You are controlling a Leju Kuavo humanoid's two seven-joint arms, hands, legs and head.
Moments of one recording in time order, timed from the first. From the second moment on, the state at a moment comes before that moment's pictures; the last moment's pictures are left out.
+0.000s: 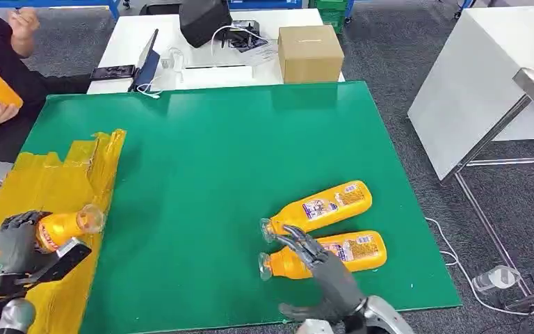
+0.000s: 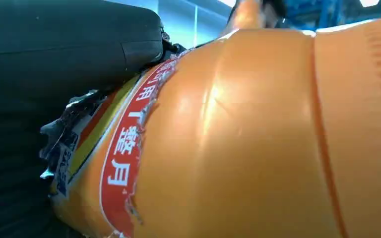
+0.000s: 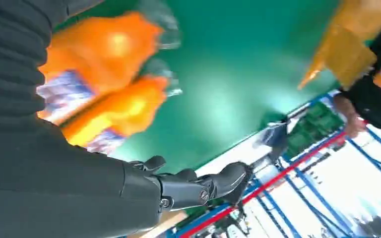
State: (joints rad) left arm -0.11 0.24 0.28 -1.06 -1.08 0.58 -0.46; right arm 0.14 -0.32 0.59 -1.78 0.57 -0.13 -0.27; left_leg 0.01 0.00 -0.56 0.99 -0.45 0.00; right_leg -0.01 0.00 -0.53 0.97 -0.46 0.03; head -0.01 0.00
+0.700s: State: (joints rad) left arm -0.12 0.30 0.23 -0.88 -0.90 0.19 -0.69; right arm 0.32 -0.60 0.49 -1.97 0.52 -0.18 -0.14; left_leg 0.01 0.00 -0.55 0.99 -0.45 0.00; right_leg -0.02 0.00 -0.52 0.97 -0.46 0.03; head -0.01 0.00
